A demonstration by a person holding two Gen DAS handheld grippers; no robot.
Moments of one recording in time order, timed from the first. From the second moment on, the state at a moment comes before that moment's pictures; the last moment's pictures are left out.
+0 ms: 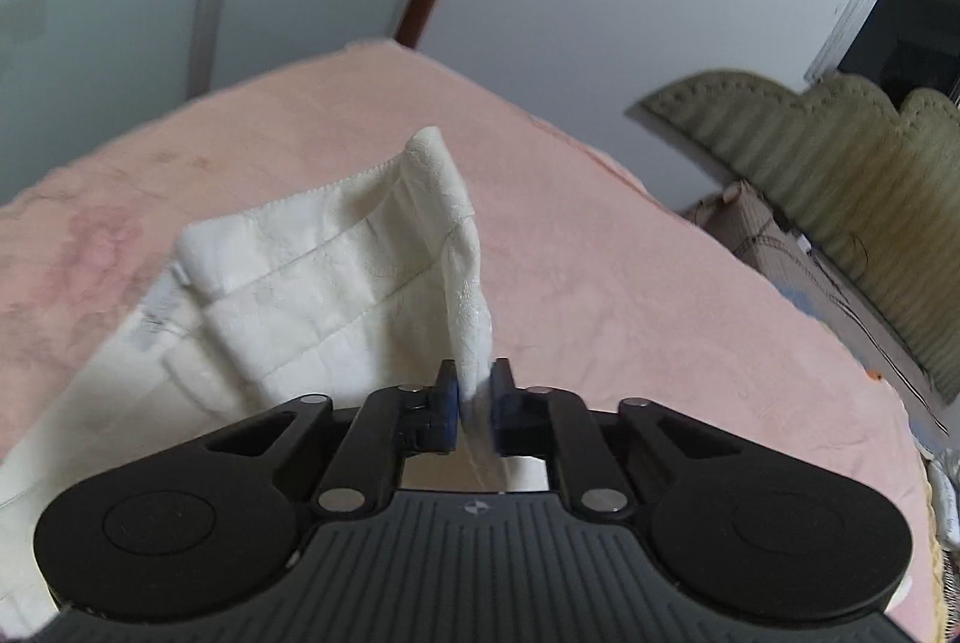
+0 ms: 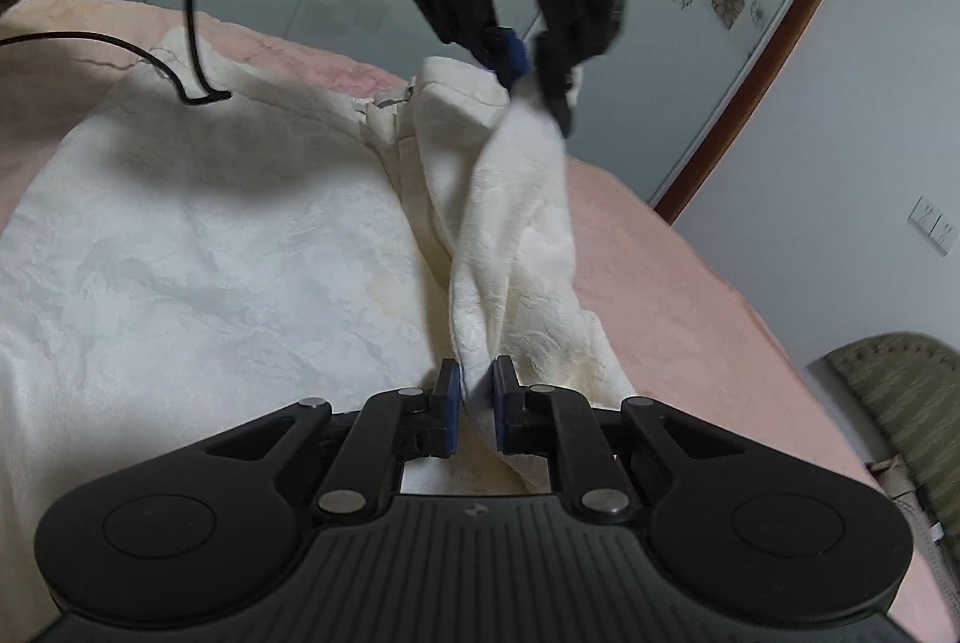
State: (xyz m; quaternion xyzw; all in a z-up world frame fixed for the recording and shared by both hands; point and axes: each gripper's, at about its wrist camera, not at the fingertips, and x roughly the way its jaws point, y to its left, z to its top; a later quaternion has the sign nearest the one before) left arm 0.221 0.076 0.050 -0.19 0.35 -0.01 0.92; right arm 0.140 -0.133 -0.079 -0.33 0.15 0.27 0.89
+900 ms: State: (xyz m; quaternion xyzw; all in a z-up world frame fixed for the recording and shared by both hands) left arm 0.092 0.182 -0.020 -0.34 0.33 -0.01 0.88; right arm 0.072 -0.186 -0.056 -0.30 0.19 0.13 0.93
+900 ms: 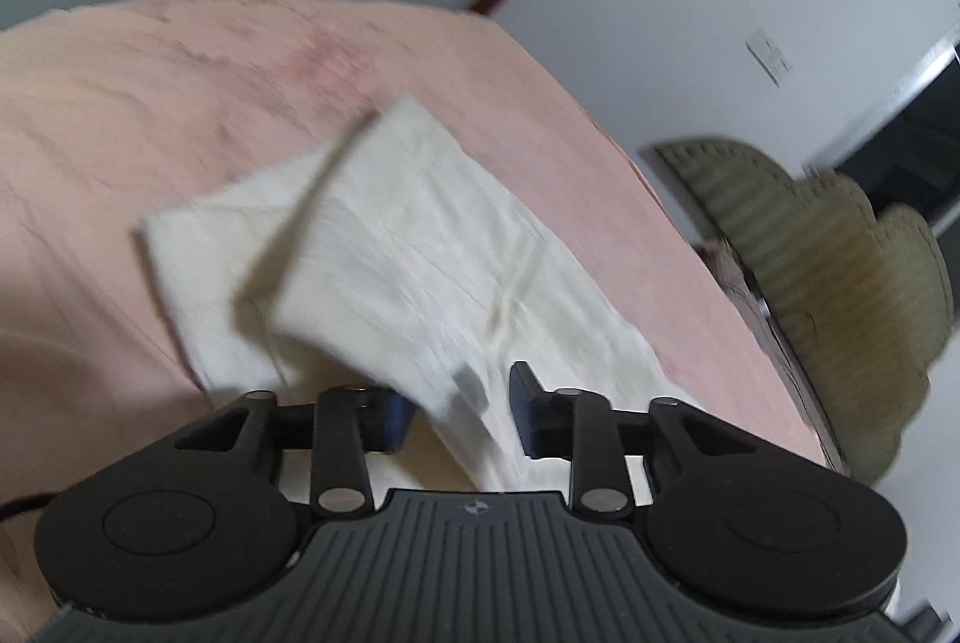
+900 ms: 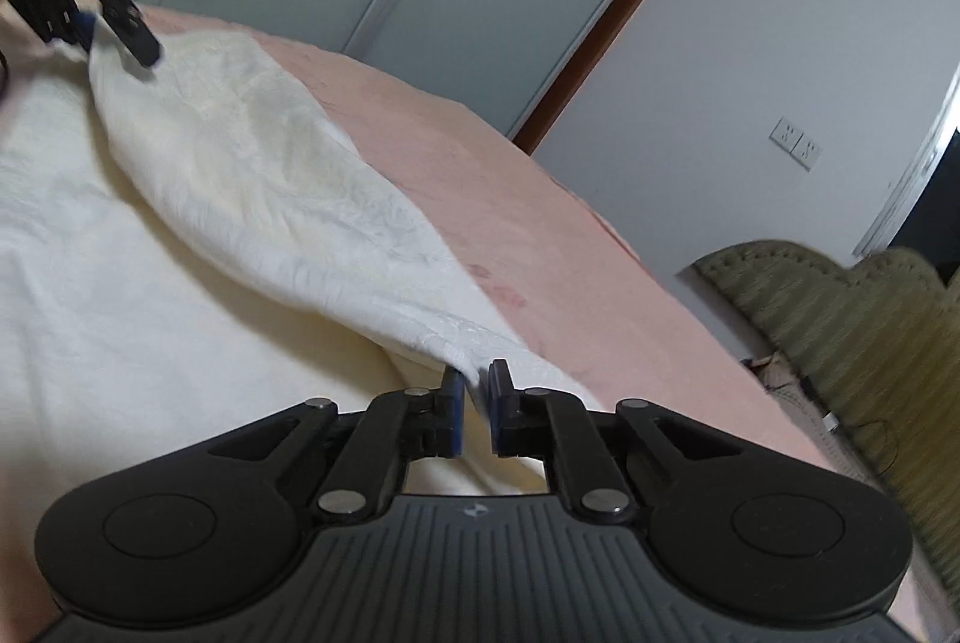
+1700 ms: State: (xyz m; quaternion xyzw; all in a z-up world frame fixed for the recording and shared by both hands) left arm 0.064 0.179 -0.015 -0.11 0.29 0.06 0.95; right arm -0.015 -0.158 -0.064 -0.24 0.26 0.22 0.91
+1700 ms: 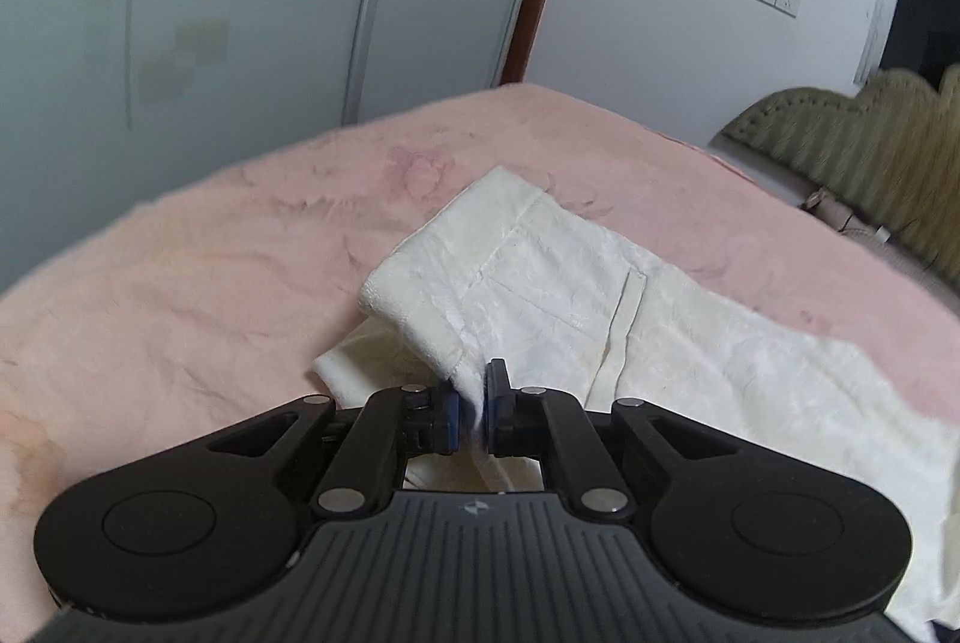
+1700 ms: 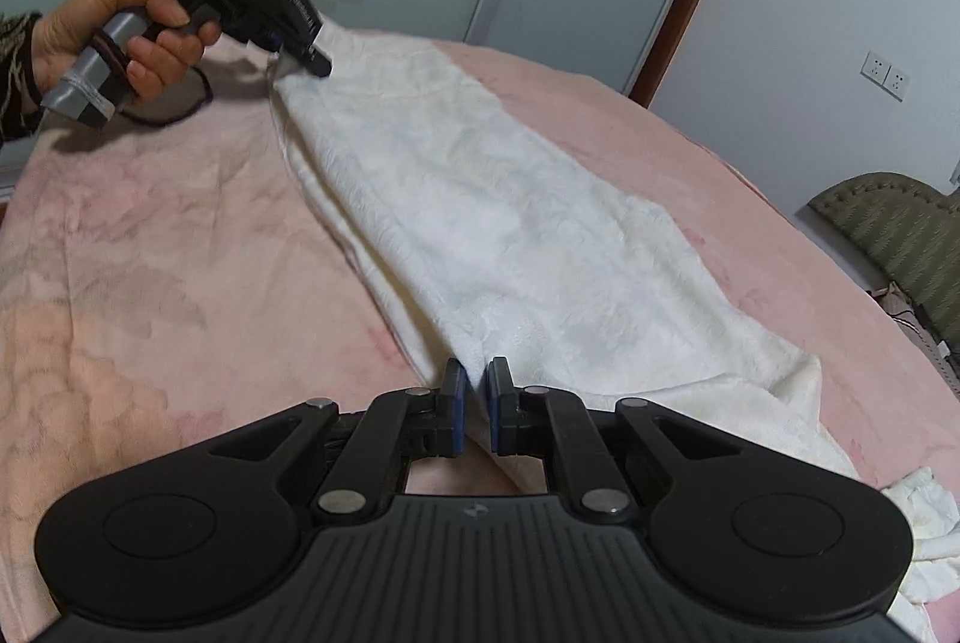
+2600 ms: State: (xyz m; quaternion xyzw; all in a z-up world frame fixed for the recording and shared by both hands) left arm -0.019 -0.037 -0.001 0.15 0.19 -0.16 0.96; right arm -0.065 -0.282 -0.030 -0.01 0.25 0.06 0.97
